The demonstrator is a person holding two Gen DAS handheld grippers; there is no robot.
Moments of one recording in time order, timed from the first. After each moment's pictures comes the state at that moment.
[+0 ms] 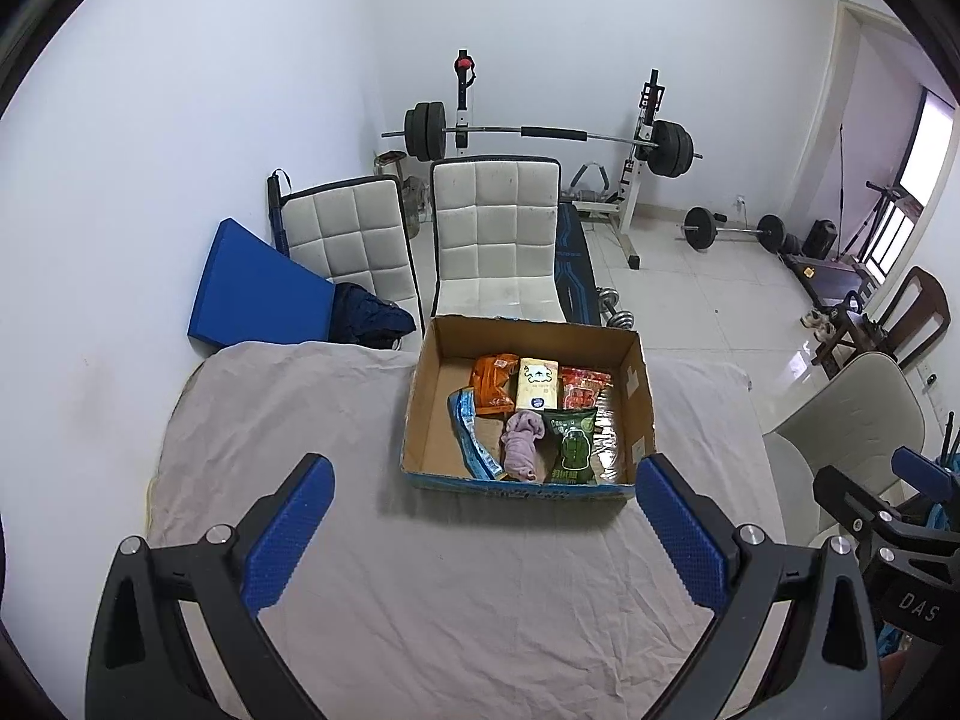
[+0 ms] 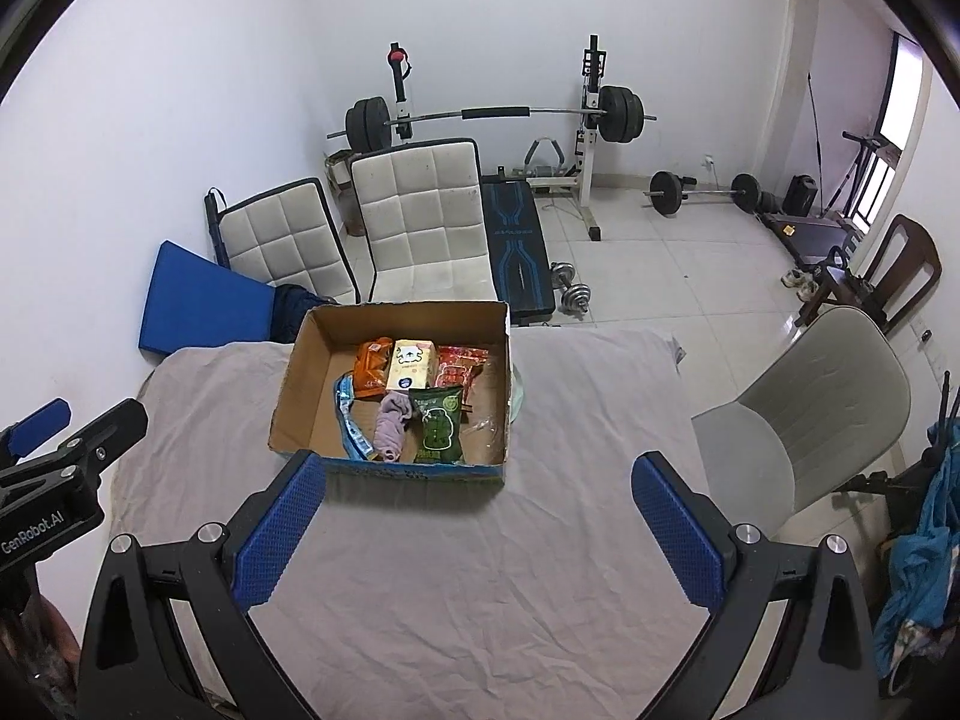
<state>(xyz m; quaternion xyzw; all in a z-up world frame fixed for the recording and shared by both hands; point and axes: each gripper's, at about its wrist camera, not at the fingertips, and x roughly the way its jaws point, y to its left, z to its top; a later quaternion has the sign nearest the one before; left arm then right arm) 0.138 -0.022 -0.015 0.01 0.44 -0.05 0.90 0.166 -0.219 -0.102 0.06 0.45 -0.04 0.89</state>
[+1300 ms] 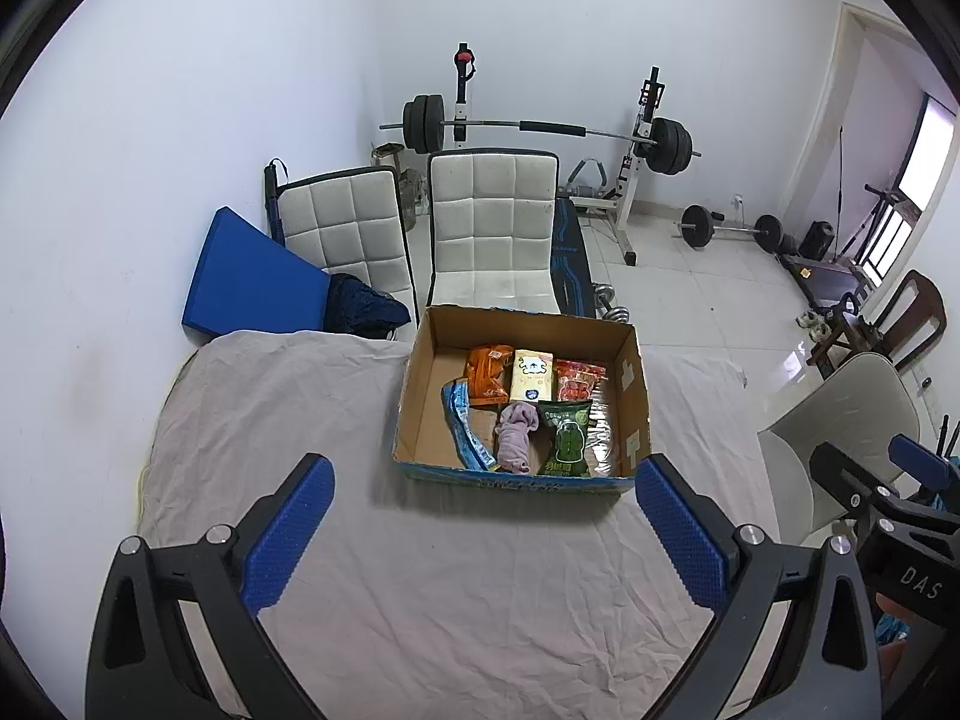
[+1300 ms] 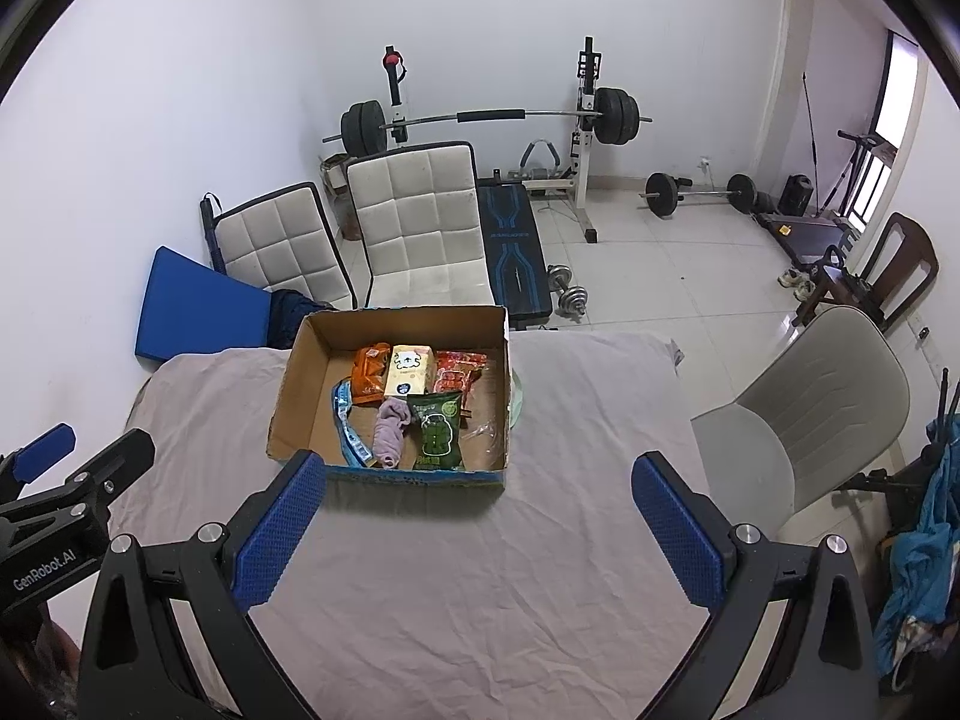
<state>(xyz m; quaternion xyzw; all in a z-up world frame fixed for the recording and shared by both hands) 0.134 -0.024 -0.024 0.00 0.45 -0.05 0.89 0.171 -0.212 -0.106 0.06 0.45 -0.04 0.89</state>
